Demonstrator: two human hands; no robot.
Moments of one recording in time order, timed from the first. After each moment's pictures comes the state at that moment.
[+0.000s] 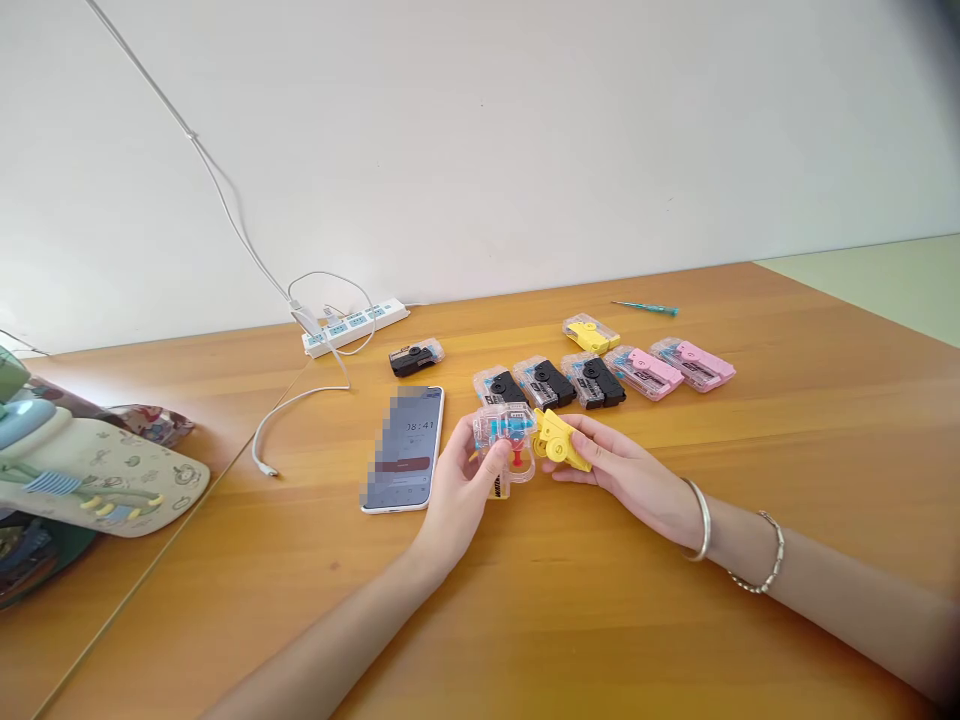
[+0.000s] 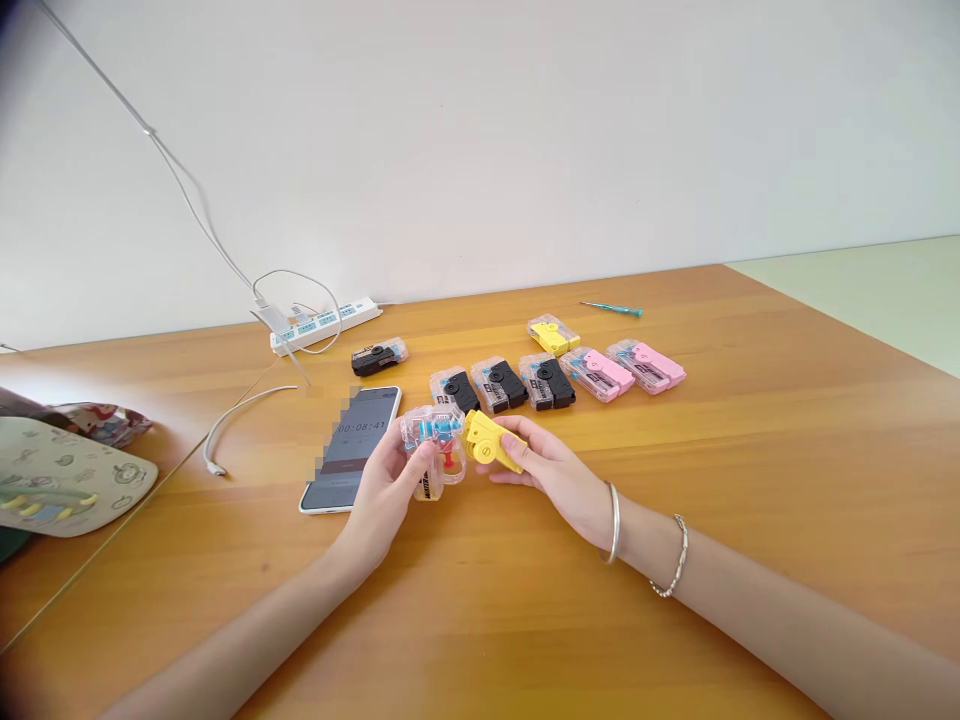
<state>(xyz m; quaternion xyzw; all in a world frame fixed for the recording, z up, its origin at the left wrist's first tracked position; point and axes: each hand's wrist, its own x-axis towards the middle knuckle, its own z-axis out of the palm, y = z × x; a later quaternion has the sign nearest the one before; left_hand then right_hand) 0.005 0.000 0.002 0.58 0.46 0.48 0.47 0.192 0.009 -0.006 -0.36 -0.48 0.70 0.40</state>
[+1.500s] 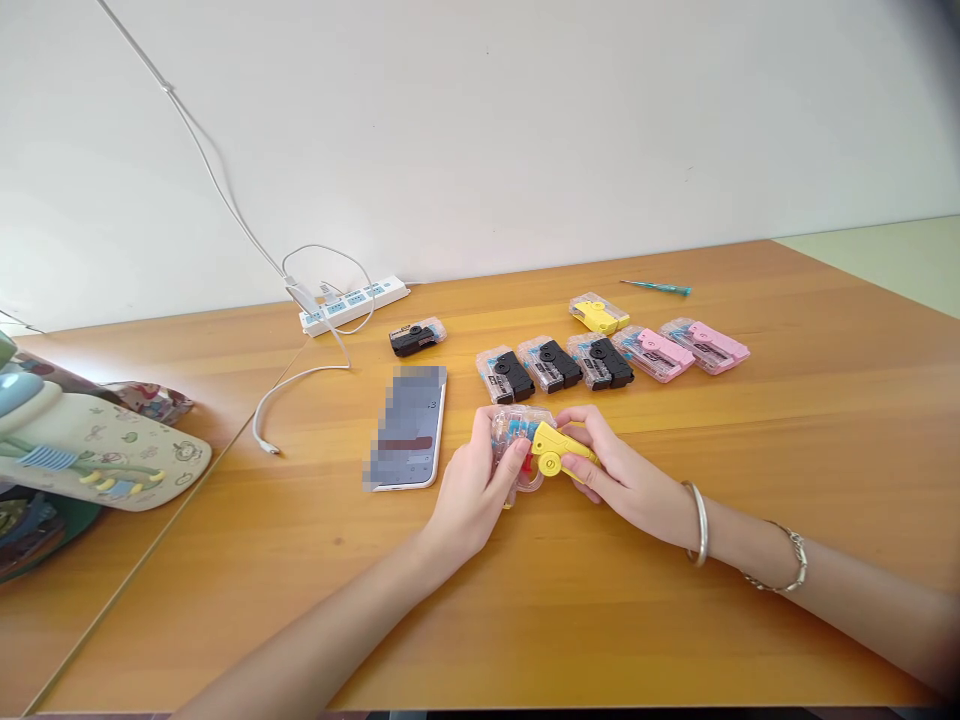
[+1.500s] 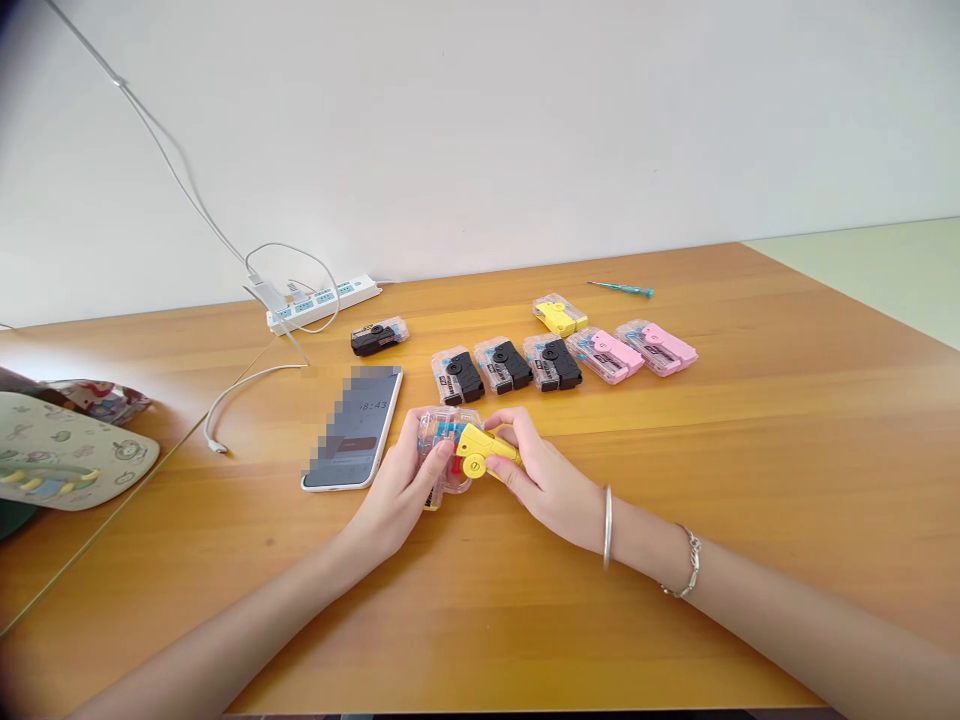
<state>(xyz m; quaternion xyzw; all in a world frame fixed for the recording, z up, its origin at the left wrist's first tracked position) 0.004 -0.011 0.001 0.66 0.53 0.32 0.43 0.188 -0.004 -0.015 -0.38 -0.72 0.48 0.33</state>
